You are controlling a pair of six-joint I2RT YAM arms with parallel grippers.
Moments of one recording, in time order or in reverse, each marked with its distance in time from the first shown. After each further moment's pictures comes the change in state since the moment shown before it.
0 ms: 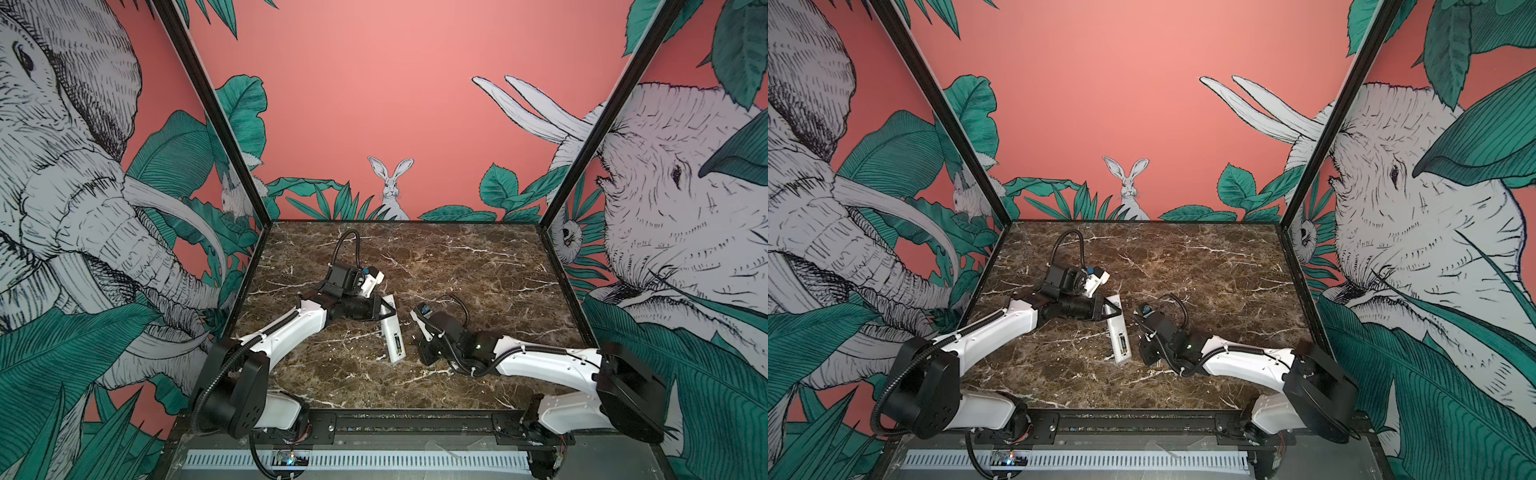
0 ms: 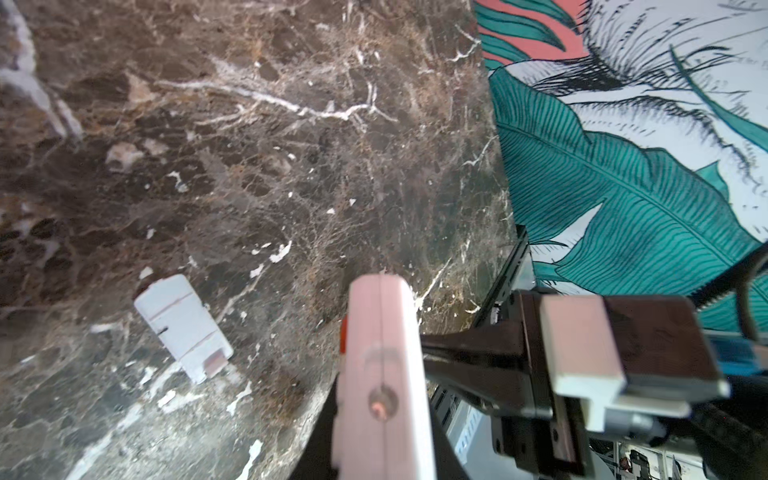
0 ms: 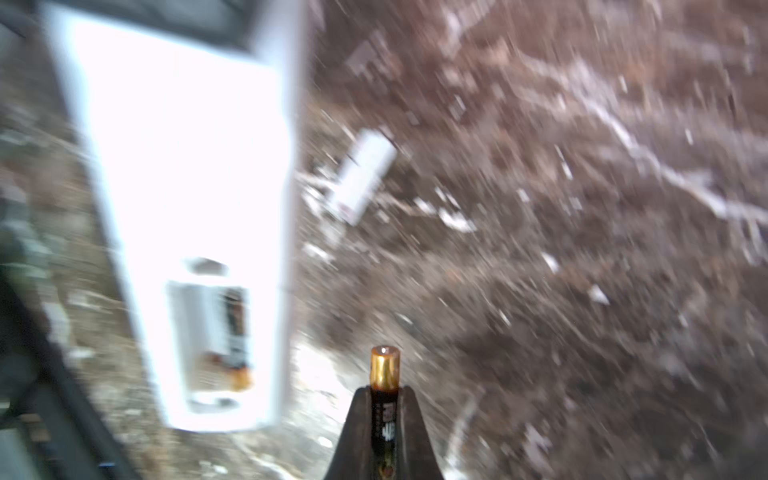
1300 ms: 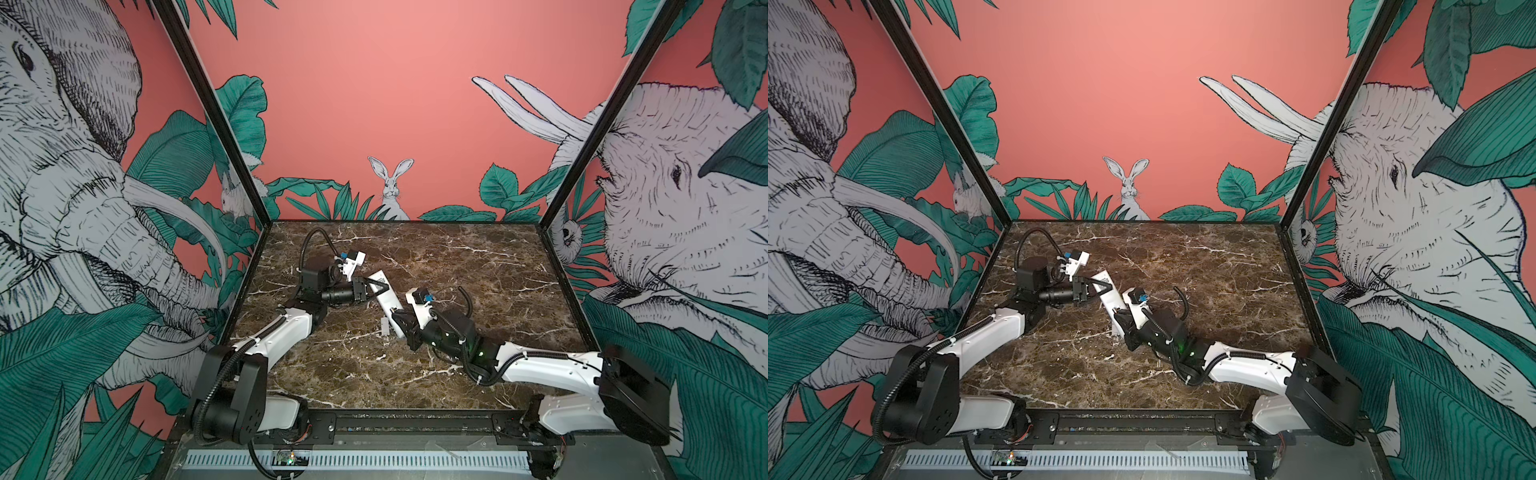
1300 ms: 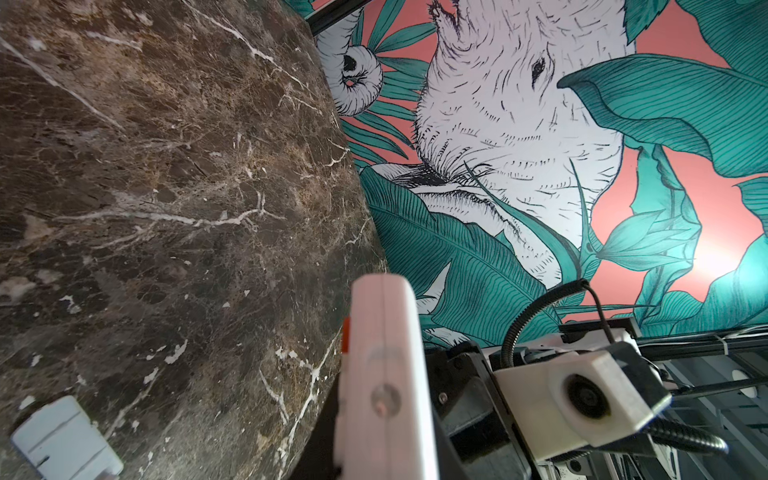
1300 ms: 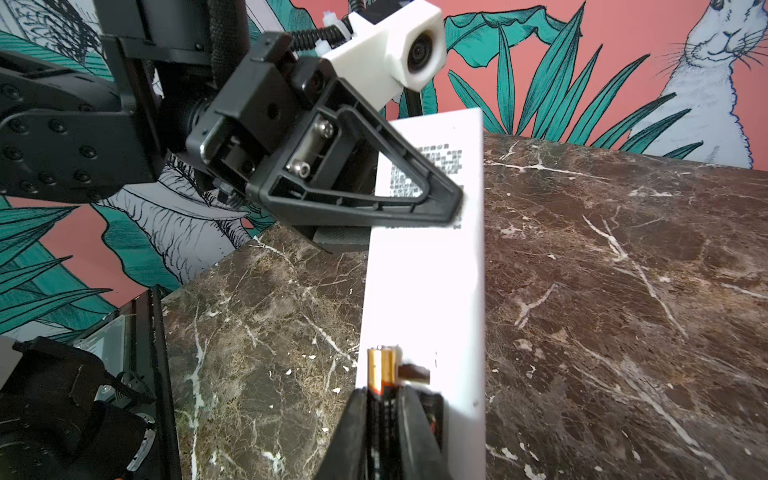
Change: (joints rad) left arm 0.171 -0.031 -0.130 0.581 0.309 -0.414; right arm 0.021 -0.007 -0.070 0.580 0.010 -0.092
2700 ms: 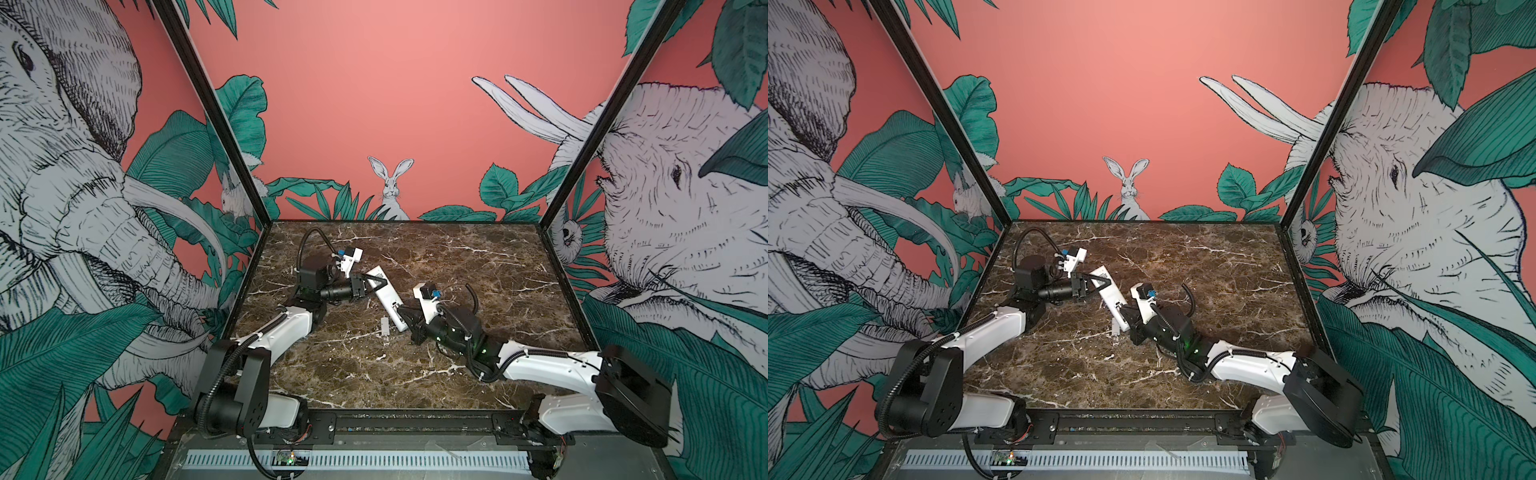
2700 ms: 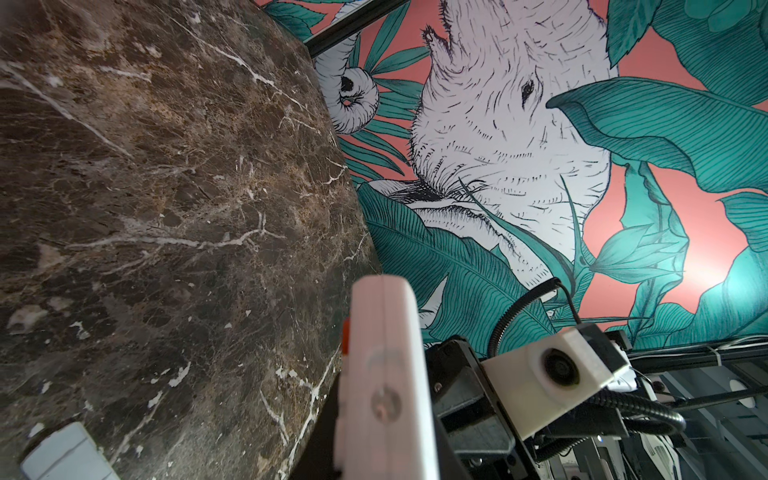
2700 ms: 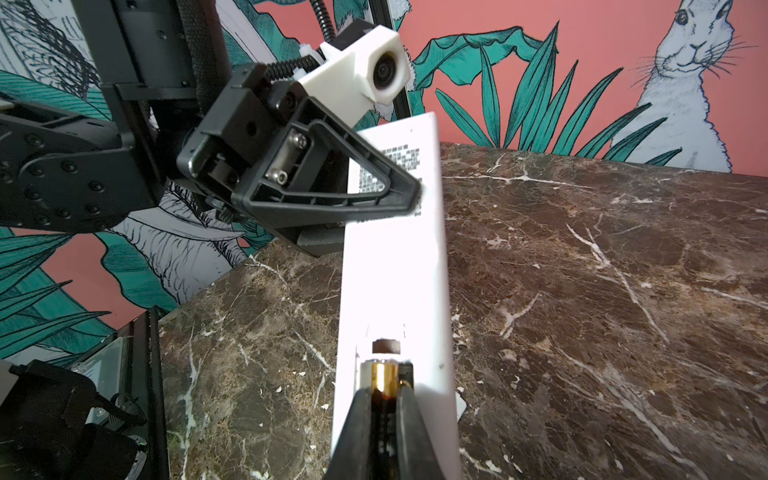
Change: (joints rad) left arm 0.023 0.040 0.000 0.104 -0.006 -0.055; right arm -0.077 0.014 -0.035 0.099 -0.058 0.015
